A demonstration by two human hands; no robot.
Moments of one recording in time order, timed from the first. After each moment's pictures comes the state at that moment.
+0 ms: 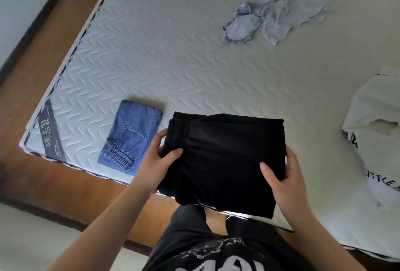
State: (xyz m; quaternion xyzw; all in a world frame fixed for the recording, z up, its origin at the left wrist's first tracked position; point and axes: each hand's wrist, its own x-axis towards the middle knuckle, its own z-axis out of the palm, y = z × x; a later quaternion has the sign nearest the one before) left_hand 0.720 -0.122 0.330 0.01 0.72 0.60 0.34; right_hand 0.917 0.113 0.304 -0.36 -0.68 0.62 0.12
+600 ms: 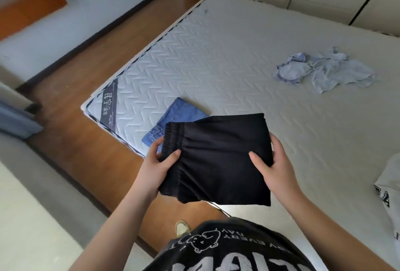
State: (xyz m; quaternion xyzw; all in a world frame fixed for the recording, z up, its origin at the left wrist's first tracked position) left_hand 0.774 -0.299 0.376 -0.11 0.68 0.70 0.20; right_hand 0.842 -0.004 0.357 -0.18 -0.80 0.57 0.05
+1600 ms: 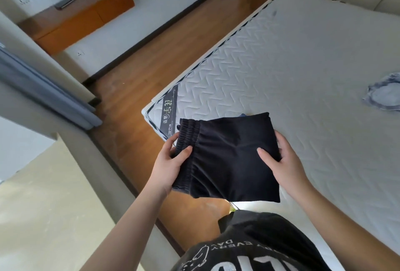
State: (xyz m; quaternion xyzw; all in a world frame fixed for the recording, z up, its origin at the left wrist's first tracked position) left_hand 0.626 -0.493 0.384 -0.17 0.69 0.68 0.14; right_hand 0.636 -0.194 0.354 -0.09 -0.81 0.58 -0.04
